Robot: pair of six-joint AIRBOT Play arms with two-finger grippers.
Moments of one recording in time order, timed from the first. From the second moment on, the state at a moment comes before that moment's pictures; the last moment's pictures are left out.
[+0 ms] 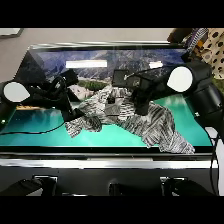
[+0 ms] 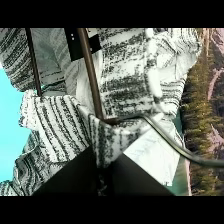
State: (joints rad) left arm -0.34 -1.16 1.27 1.11 -1.22 -0.66; right arm 0.45 -1.22 1.53 -1.35 1.34 0.55
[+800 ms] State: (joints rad) left arm -0.33 -1.19 1.28 1.08 -1.21 -0.59; right arm 0.33 -1.13 1.53 -1.25 1.34 0.66
